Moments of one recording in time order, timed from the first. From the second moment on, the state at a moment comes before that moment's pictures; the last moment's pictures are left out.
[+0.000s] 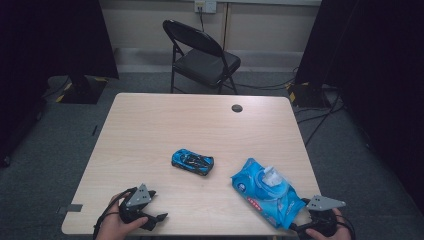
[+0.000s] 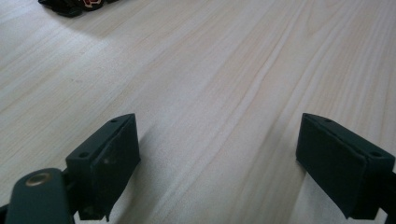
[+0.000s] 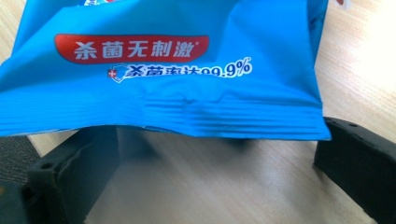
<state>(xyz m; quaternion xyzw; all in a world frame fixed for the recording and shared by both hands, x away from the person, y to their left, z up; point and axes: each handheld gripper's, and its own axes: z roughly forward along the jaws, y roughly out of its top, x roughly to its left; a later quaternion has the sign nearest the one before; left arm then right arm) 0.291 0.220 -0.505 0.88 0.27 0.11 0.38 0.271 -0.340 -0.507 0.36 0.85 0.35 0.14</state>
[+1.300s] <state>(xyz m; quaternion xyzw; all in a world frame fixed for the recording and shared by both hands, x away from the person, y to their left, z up) 0.292 0.218 -0.506 0.88 0.27 0.11 0.38 0.273 -0.313 -0.463 0.34 0.86 0.36 0.13</state>
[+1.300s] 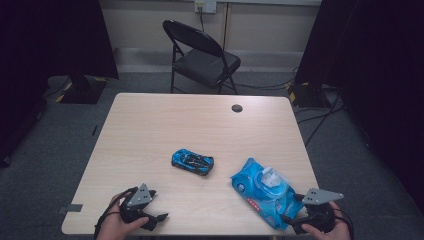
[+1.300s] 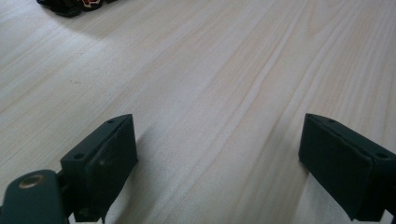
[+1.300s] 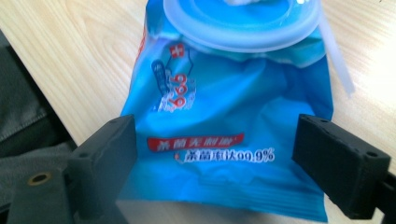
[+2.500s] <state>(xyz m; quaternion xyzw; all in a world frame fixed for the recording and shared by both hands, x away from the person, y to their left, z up) 0.292 0.218 -0.506 0.88 0.27 0.11 0.38 0.284 -0.282 -0.472 0.36 0.86 0.33 0.15</state>
